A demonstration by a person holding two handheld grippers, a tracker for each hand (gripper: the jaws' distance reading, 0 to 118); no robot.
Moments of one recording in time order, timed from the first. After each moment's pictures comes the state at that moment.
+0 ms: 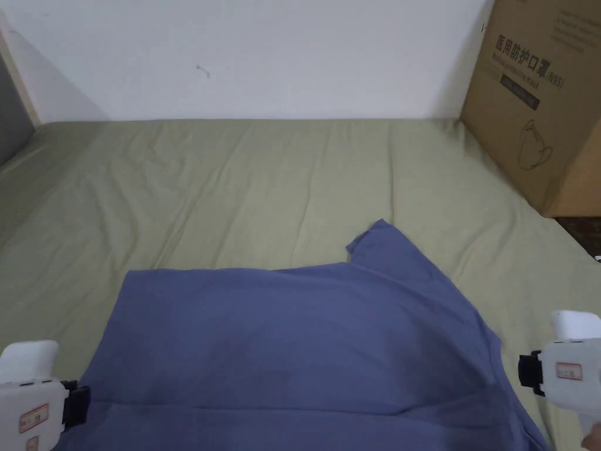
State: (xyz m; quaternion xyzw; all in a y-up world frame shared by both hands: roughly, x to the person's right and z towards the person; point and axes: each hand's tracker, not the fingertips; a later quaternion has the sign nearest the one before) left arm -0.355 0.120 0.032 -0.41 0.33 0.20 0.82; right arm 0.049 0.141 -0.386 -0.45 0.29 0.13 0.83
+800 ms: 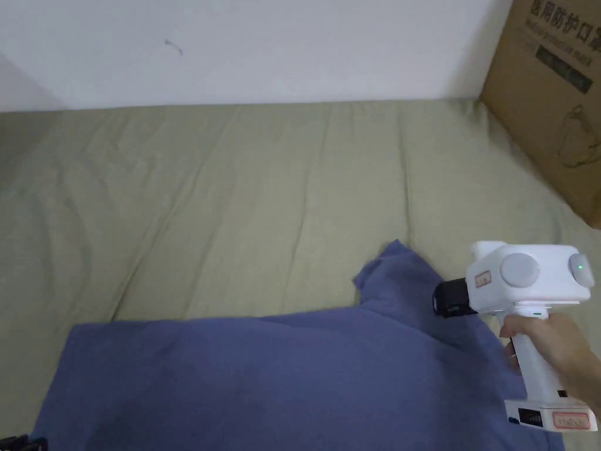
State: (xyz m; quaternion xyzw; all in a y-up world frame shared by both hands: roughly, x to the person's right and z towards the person) left arm -0.443 0.093 -0.052 -0.44 0.34 0.24 0.80; right arm -0.171 0.060 -0.597 -0.51 0.32 0.18 0.78
